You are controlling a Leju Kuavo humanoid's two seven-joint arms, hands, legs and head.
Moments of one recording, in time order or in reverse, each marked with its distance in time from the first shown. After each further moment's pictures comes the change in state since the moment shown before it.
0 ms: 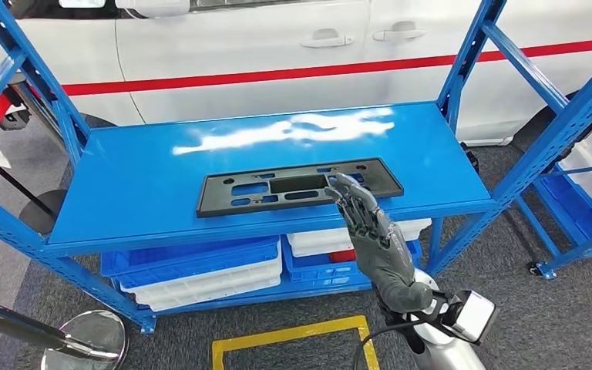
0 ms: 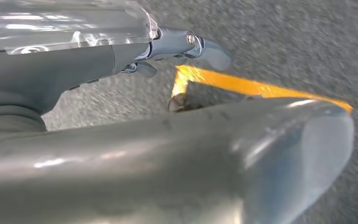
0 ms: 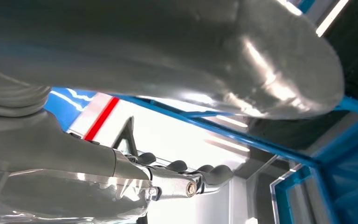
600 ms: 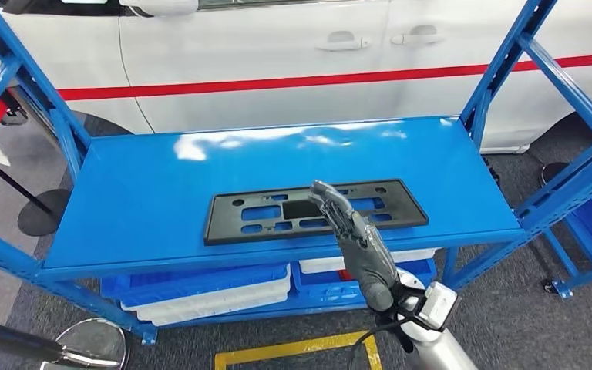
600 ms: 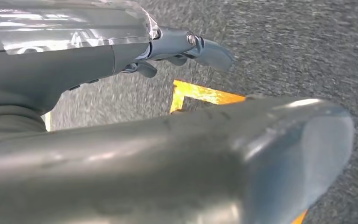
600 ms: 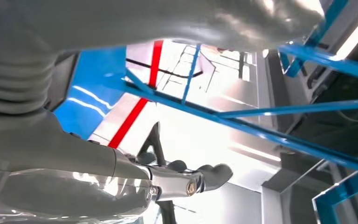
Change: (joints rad) left arm 0.001 0.001 -0.020 0.002 -0.033 0.078 0.068; right arm -0.018 -0.005 0.047 0.090 0.034 -0.036 0.016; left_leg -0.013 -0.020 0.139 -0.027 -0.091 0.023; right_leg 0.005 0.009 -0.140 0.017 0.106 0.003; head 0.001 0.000
